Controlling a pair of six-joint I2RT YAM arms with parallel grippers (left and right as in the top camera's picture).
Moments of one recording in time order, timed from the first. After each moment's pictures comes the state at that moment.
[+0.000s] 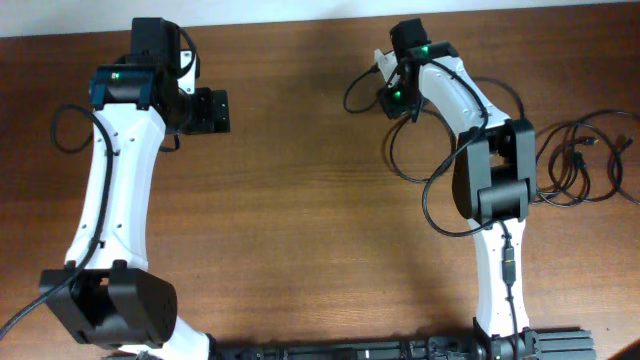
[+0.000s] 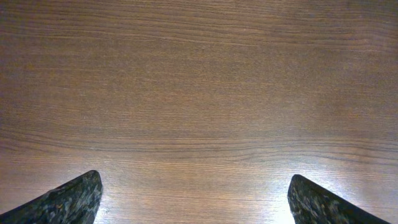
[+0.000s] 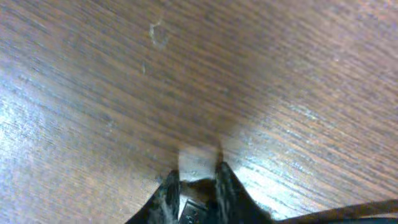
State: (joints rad) left arm -0.05 1.76 1.75 -1.19 -0.03 -0.07; right arm 0.19 2.44 2.02 -0.91 -0.05 -0.23
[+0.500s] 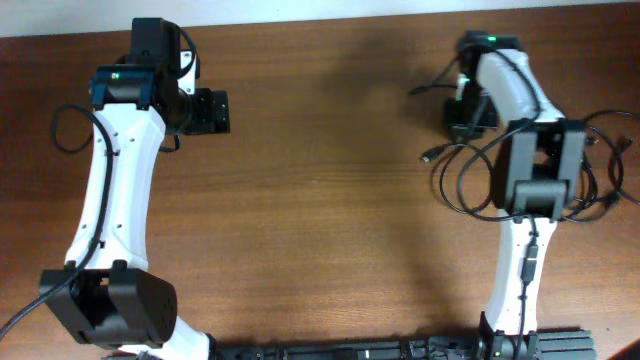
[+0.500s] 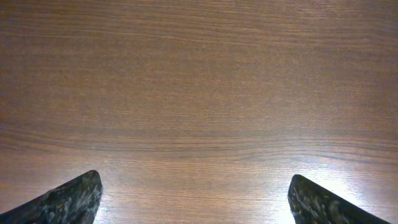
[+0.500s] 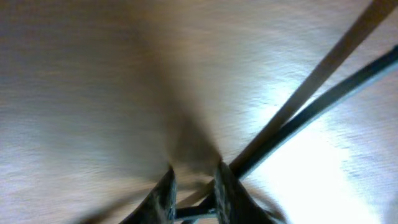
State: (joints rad) left arm -0.05 1.76 1.75 -1.19 -0.03 -0.07; right arm -0.07 2.42 2.02 -1.31 0.05 0.19
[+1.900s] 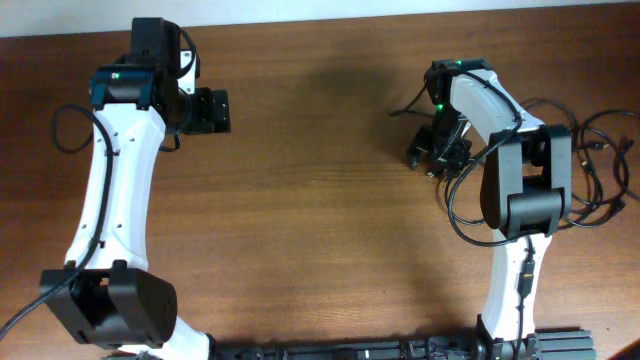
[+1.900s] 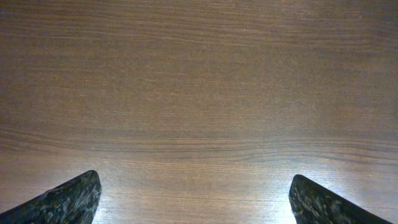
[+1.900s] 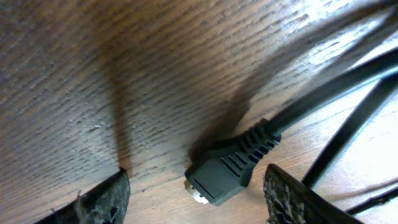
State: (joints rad) left arm -0.05 1.76 1.75 -1.19 -0.03 -0.07; right arm 0.09 2.27 1.72 -1.29 -0.10 0.66
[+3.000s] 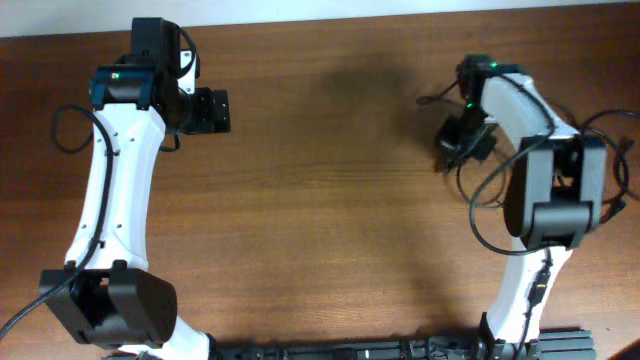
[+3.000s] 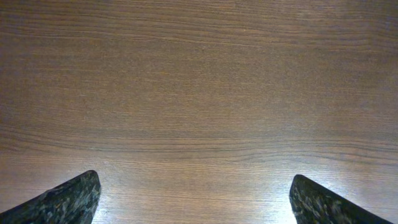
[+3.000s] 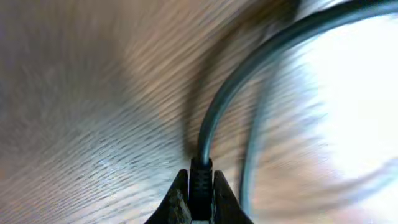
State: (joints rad) left arm -0.05 1.76 1.75 -1.19 -0.03 -0.07; right arm -0.02 2.18 1.63 -1.15 -0.06 0.63
